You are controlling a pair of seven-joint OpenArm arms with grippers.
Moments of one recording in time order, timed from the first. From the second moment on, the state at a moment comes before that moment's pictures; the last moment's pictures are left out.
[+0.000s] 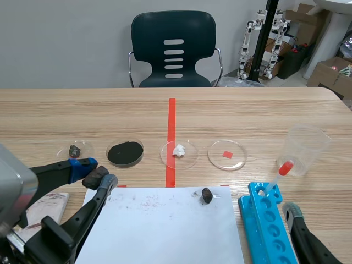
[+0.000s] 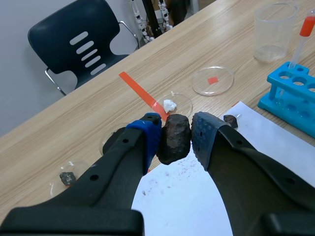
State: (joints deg) left arm 56.4 -20.0 7.4 125.9 16.0 -6.5 -17.4; right arm -67.2 20.0 10.5 117.8 4.4 9.0 30.9
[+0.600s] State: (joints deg) left arm 56.4 -20.0 7.4 125.9 16.0 -7.1 -16.9; right arm -67.2 20.0 10.5 117.8 4.4 9.0 30.9
